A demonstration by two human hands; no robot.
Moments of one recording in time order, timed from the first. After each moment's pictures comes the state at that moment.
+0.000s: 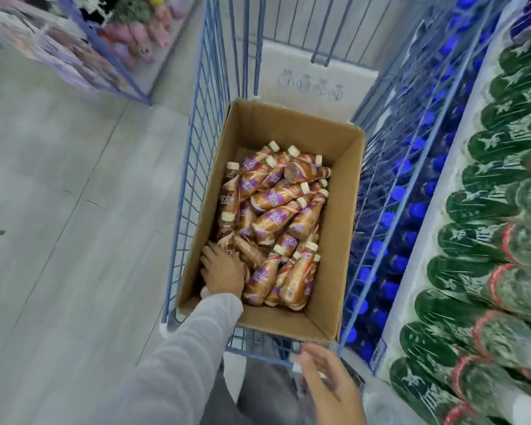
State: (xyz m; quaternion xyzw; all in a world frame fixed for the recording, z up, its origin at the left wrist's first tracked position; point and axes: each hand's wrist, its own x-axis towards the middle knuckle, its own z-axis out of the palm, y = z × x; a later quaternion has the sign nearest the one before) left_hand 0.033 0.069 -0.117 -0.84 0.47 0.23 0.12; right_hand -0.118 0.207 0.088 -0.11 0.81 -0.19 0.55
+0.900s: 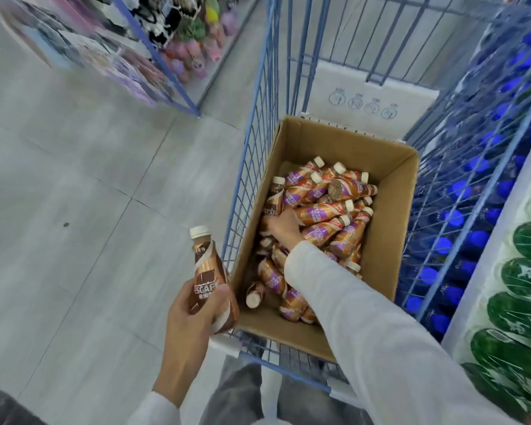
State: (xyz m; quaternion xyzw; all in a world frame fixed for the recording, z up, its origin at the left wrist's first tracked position) left_hand 0.133 0.100 0.075 -0.76 0.20 0.51 -0.33; right_hand -0.012 -0.073 -0.091 -0.26 0.72 -0.10 0.63
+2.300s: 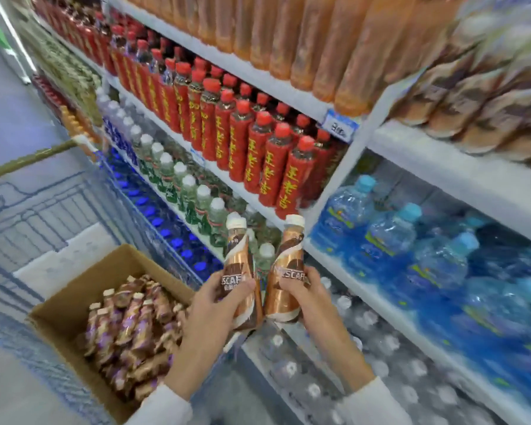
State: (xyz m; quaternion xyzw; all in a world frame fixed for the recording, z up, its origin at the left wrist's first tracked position) left_hand -0.012 0.217 0.276 -0.24 0.60 0.76 -0.09; right_hand -0.084 0.376 0.286 0.04 0.69 -0.68 0.24
